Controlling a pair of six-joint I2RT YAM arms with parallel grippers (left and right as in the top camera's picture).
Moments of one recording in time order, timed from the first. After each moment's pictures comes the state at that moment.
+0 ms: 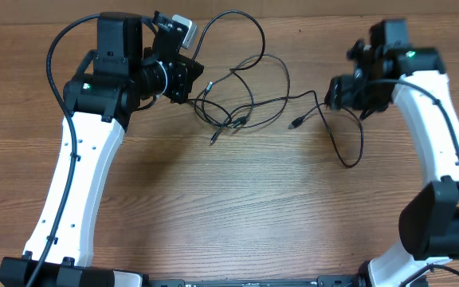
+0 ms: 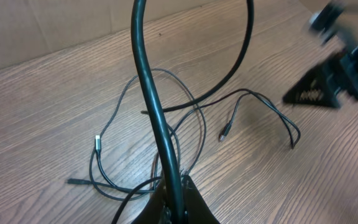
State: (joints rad) left arm -0.17 1.56 1.61 -0.79 0.51 0.12; right arm 0.02 1.82 1.58 -1.10 -0.17 0.04
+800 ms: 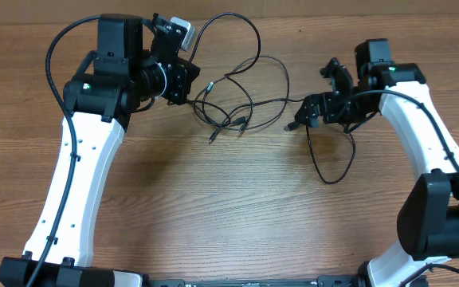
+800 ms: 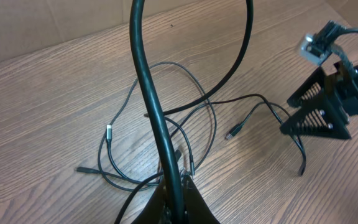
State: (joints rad) left arm -0.17 1.56 1.61 -0.82 0.47 0.12; right arm 0.06 1.82 1.47 -1.01 -0.45 -0.13
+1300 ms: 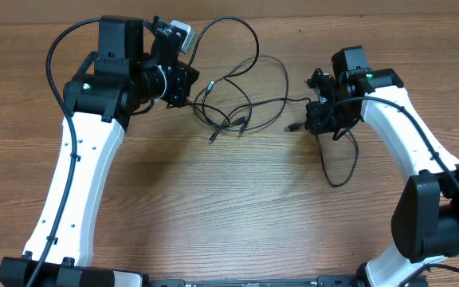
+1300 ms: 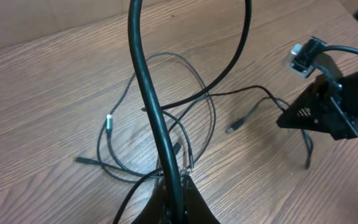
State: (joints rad) left arm -0.17 1.56 1.61 -0.85 0.45 0.12; right arm 0.15 1.82 1.43 -0.99 -0.29 -0.06
